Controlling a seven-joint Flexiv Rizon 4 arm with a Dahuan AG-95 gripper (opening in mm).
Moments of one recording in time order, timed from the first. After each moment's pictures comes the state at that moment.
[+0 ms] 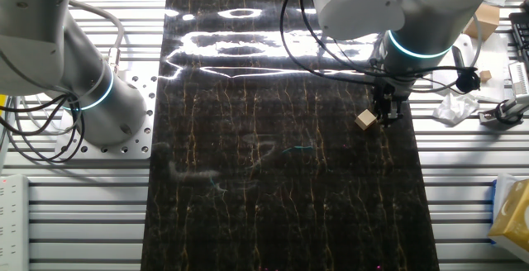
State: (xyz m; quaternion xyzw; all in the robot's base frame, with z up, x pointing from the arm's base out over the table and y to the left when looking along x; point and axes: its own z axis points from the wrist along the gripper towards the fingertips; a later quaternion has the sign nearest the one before) arm 0.619 -0.003 0.026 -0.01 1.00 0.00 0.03
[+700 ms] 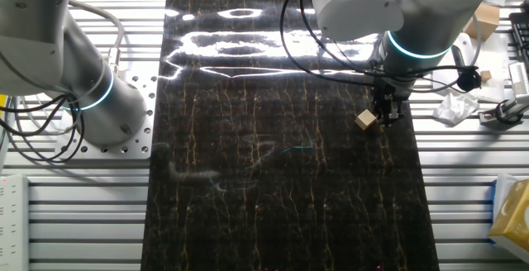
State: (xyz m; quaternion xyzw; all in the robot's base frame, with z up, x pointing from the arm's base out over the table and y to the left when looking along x) arm 0.619 -0.003 0.026 -0.03 1.00 0.00 0.04
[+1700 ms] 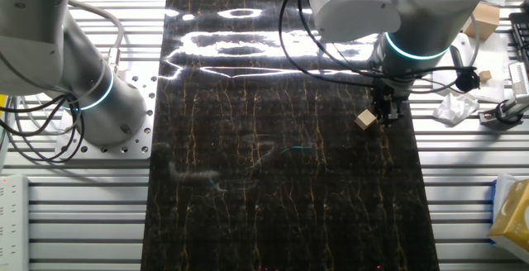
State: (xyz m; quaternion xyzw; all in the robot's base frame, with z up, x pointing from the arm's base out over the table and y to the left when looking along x) arm 0.619 -0.003 0.026 -0.03 1.00 0.01 0.04
